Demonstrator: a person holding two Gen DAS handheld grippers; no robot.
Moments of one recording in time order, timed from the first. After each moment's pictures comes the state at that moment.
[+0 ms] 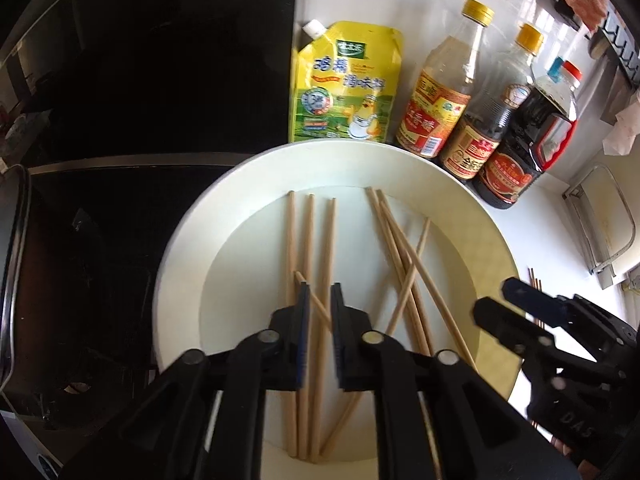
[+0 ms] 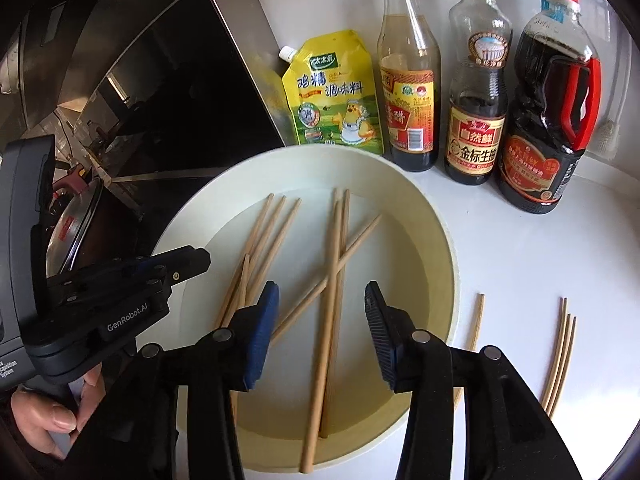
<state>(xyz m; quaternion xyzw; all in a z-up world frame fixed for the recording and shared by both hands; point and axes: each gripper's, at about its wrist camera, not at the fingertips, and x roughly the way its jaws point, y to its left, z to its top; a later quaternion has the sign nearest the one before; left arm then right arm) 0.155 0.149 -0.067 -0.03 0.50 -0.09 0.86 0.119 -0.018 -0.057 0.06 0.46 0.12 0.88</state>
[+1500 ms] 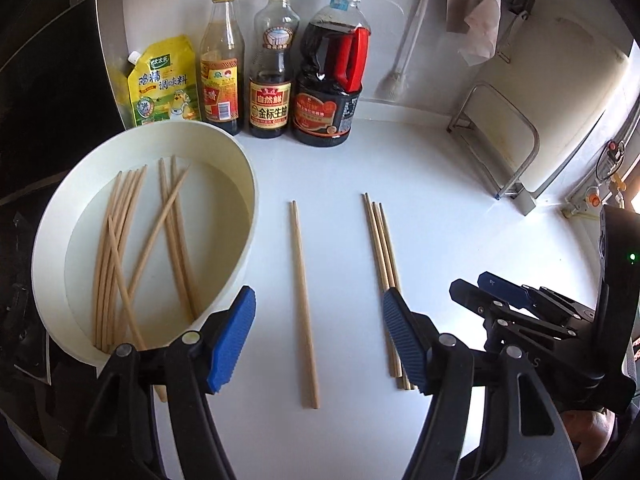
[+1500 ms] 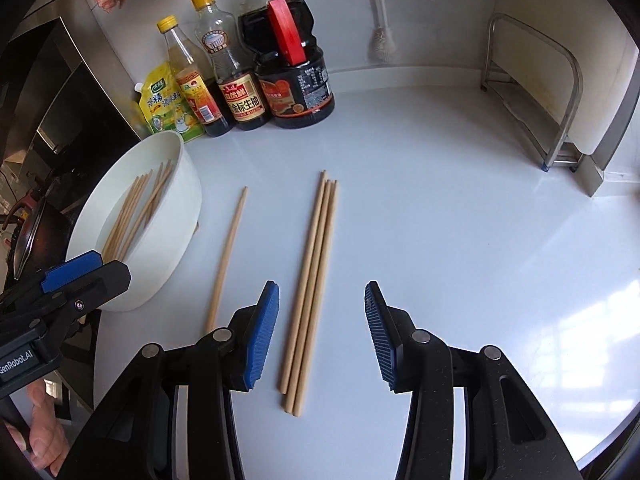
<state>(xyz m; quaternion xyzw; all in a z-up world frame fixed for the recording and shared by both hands) 0.015 -0.034 -0.044 0.01 0.48 -0.21 0.85 -0.035 -0.214 -0.077 0.12 0.48 -0.03 0.87</state>
